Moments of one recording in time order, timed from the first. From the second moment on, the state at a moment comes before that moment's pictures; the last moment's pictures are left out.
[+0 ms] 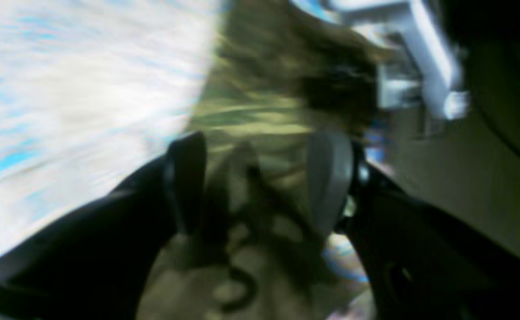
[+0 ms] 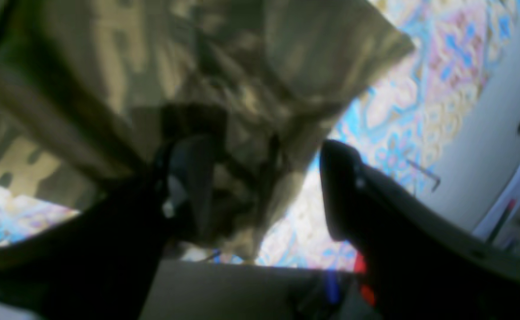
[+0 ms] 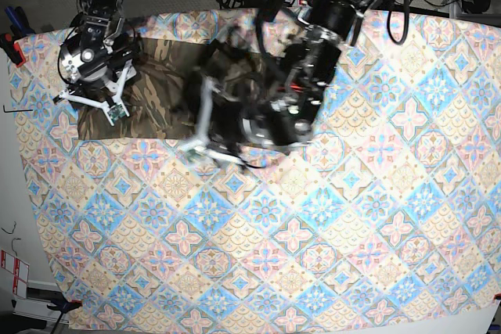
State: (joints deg) left arm -5.9 4.8 22.8 97.1 -22.5 -42.4 60.9; right arm -16.9 0.4 21.2 108.8 -23.8 42.6 -53.9
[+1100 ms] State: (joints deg) left arm 6.8 -11.1 7.3 100.0 -21.8 -42.2 65.0; right arm -6.5 -0.7 41.9 92.8 -17.0 42.6 -55.2
